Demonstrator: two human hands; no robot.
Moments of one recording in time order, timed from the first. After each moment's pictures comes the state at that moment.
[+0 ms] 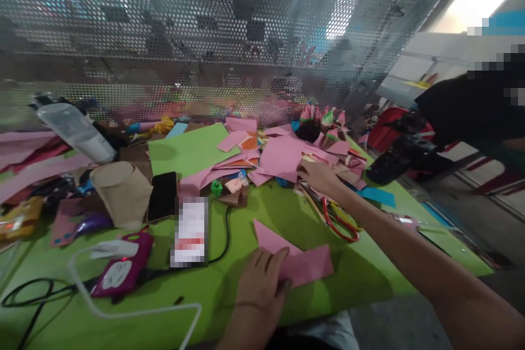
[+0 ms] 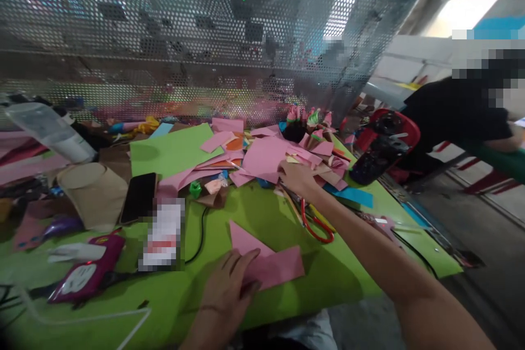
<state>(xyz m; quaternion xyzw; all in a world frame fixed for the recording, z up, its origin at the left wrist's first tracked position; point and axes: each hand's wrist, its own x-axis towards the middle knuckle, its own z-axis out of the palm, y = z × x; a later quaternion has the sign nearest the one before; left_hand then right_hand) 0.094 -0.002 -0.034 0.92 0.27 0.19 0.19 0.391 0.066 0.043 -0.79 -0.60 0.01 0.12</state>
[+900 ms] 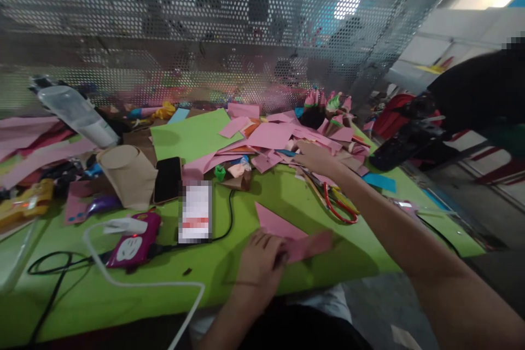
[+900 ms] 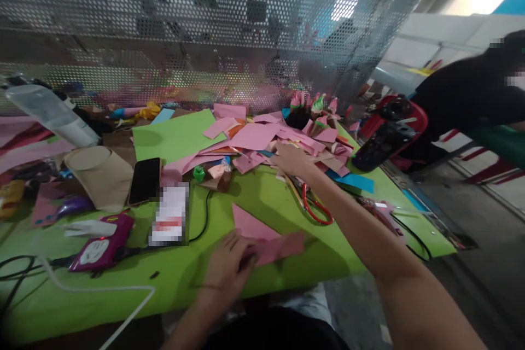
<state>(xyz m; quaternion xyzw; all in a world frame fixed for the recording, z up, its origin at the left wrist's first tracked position) 0.095 0.001 -0.023 0.90 0.25 0.25 0.27 0.365 0.075 0.071 -0.81 -0.58 0.07 0.08</state>
